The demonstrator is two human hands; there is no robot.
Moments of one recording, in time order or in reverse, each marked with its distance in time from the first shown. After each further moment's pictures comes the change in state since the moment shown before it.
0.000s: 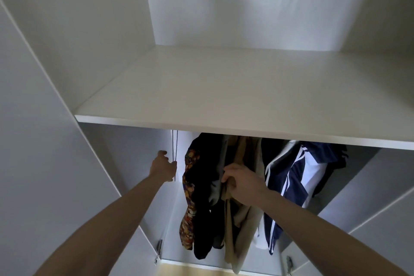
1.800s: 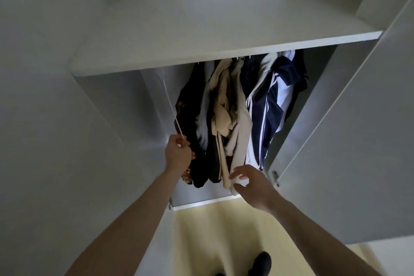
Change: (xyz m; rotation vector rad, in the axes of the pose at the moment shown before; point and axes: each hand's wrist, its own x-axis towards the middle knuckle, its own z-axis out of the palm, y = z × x) left_hand -0.180 -0.047 0.015 -0.313 -0.027 0.135; right_hand -0.214 -0.119 0.111 0.463 0.185 0.518
